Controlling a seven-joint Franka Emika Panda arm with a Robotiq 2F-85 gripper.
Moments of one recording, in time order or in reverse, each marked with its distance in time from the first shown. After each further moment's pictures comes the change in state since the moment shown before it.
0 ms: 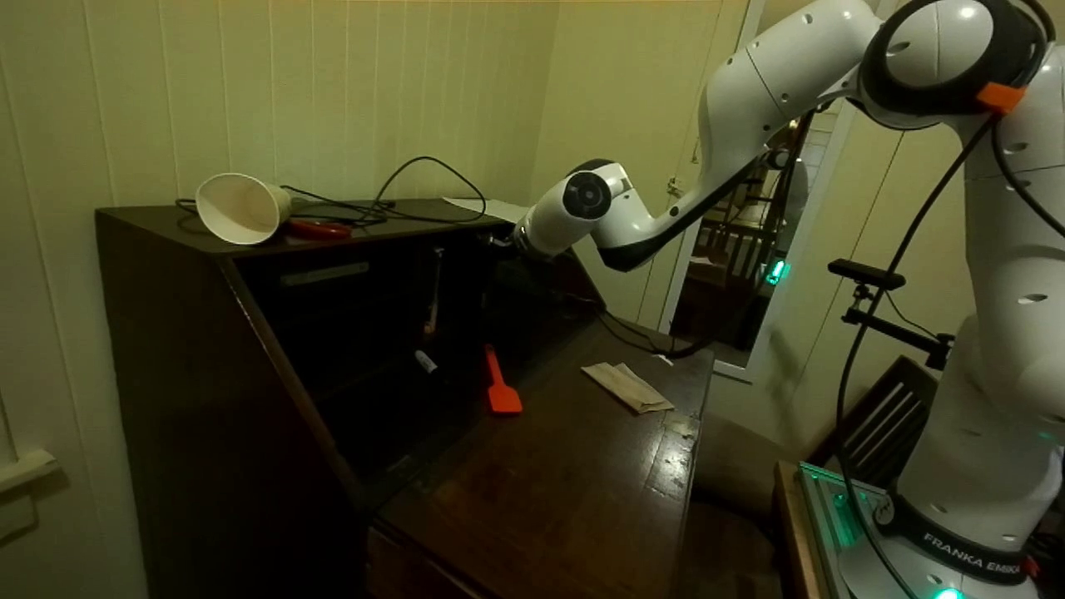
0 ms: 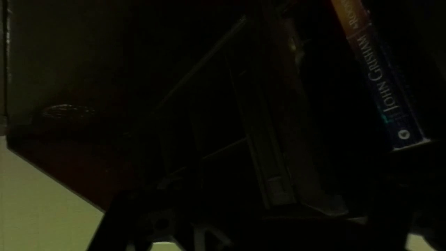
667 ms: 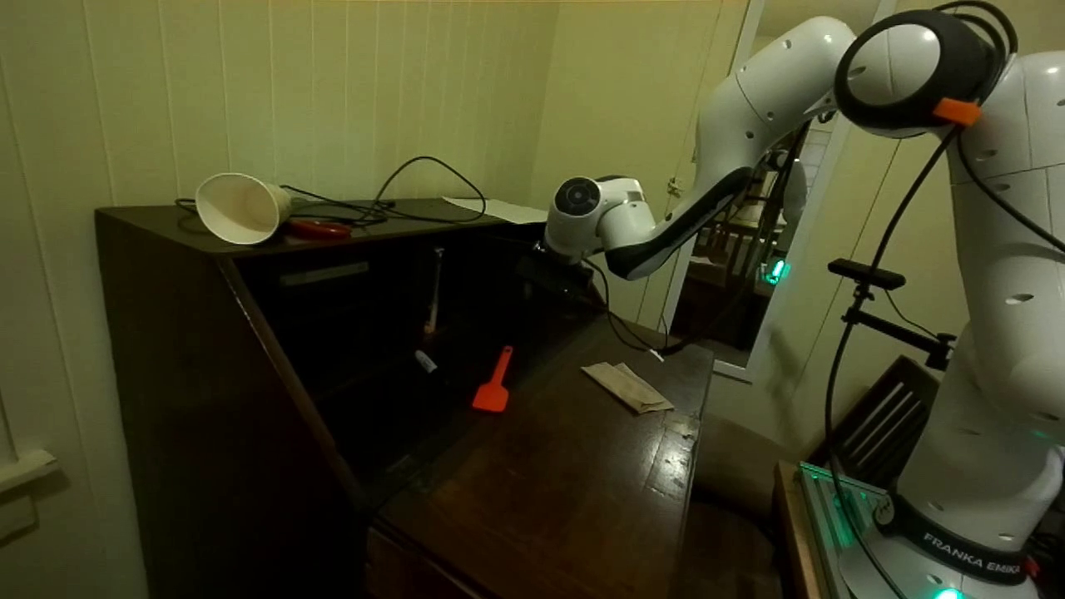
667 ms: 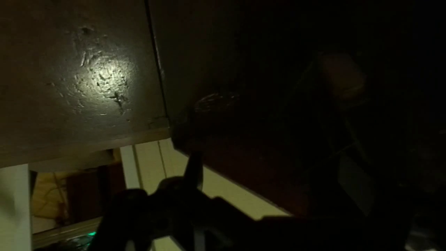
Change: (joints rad) arm -0.056 0.054 -0.098 0.019 0.348 -0.173 0.006
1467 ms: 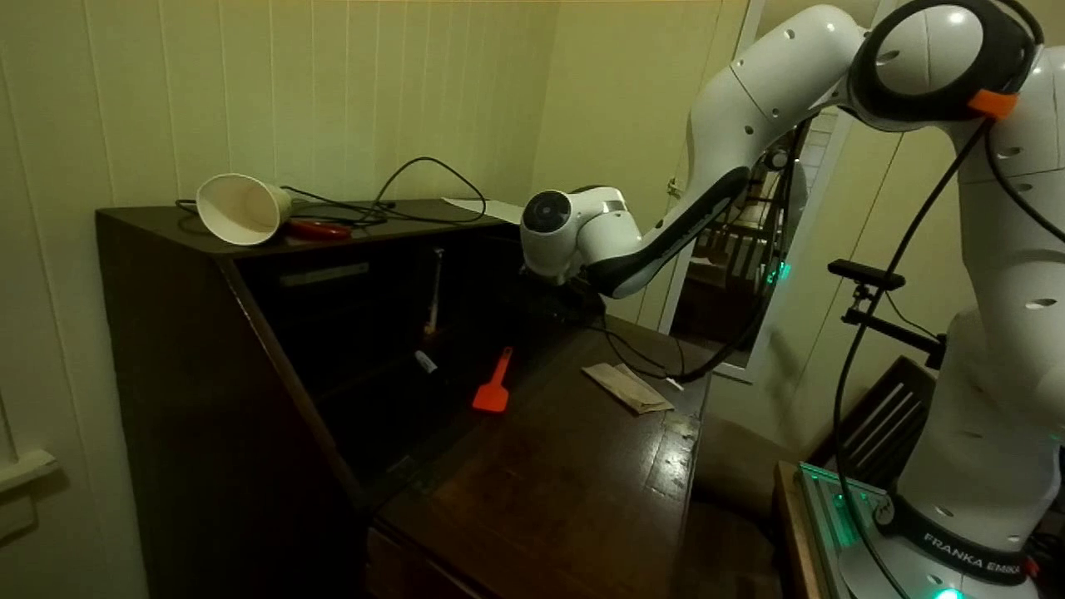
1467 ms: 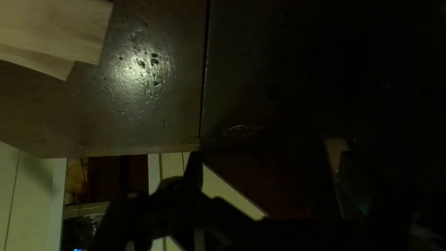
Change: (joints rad) arm 0.157 -0.024 0.023 -0.085 0.128 -0.202 -0.068
